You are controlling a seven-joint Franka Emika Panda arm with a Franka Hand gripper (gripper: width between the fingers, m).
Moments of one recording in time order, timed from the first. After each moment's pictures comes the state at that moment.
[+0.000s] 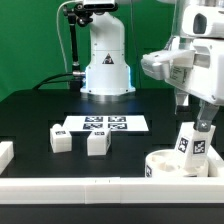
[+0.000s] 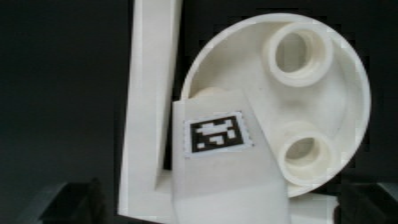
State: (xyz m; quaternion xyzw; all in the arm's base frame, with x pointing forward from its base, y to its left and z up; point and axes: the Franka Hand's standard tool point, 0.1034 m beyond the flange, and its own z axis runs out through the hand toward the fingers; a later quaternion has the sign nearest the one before) arm 0.643 0.088 0.103 0.66 0.75 -0.01 0.06
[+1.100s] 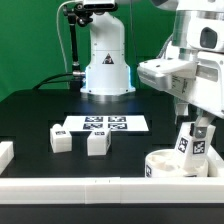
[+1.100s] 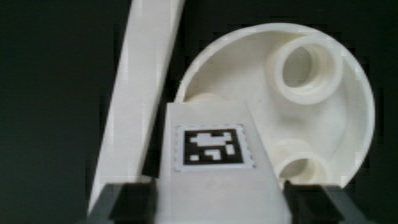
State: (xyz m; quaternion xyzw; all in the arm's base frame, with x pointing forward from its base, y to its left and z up) arm 0.642 0.087 0.089 0.62 0.78 -0.03 0.05
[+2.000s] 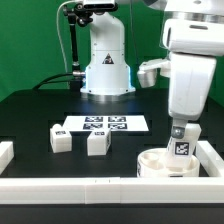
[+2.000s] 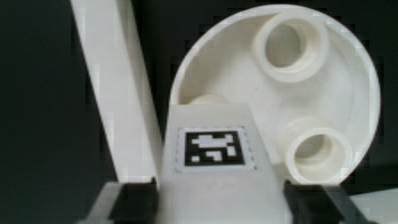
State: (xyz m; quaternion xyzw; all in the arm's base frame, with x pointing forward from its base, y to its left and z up) arm 0.640 0.068 0.088 0.80 0.59 -0.02 0.05
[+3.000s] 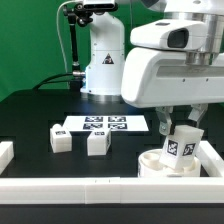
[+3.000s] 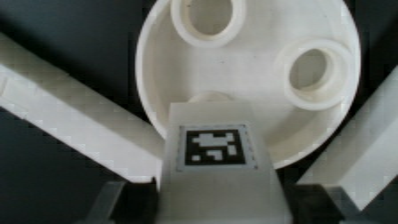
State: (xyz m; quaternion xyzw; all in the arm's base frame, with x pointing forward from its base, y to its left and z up) arm 0.639 0.072 0.087 0.97 0.22 0.01 0.05
